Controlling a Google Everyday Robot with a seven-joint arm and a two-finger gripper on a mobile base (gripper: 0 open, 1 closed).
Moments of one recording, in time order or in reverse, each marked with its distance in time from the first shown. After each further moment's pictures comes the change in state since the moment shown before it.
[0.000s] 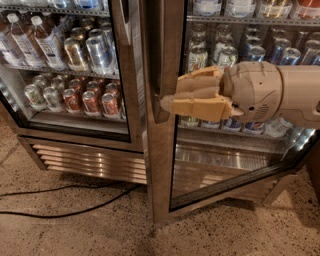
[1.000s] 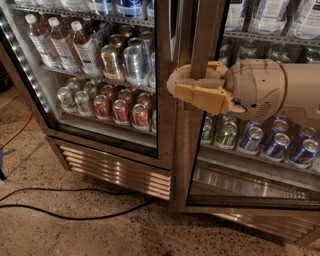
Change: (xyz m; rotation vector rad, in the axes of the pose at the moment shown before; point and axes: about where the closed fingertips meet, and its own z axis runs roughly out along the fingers) arm 0.000 0.000 0.000 0.000 0.000 0.000
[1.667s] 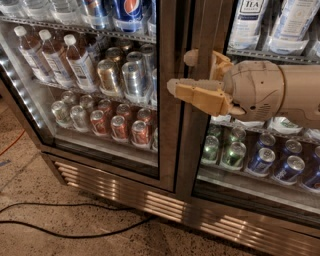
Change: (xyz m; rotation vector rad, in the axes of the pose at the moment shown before) arm 0.000 0.000 0.000 0.000 0.000 0.000
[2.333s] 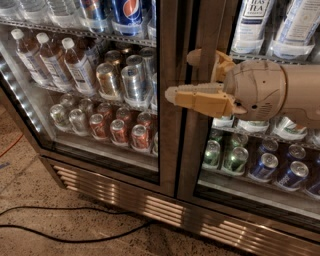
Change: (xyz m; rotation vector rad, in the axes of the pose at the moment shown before) arm 0.000 0.000 0.000 0.000 0.000 0.000
